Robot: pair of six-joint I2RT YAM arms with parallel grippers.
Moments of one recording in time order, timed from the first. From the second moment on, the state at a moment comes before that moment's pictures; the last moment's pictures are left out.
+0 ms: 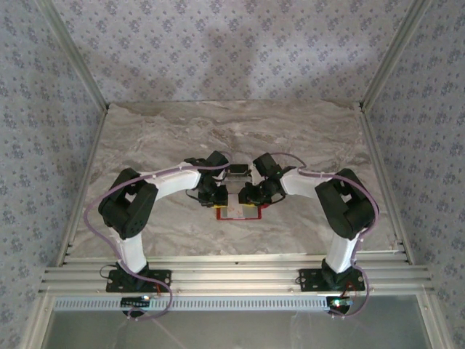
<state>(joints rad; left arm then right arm) -0.70 1.84 1.16 -0.69 0.23 -0.67 0.58 1.79 0.96 -0.30 -0.53 0.58</state>
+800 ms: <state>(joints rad) -0.70 1.84 1.17 -0.71 0.23 -0.67 0.55 1.80 0.89 -0.16 -0.64 0.60</state>
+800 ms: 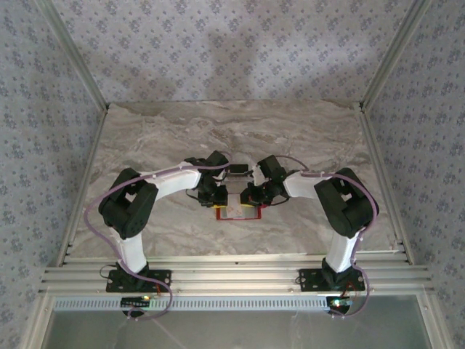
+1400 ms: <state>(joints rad) -0.70 1.85 1.18 -0.73 0.22 -0.67 0.54 1.79 0.85 -0.09 -0.69 0.63</state>
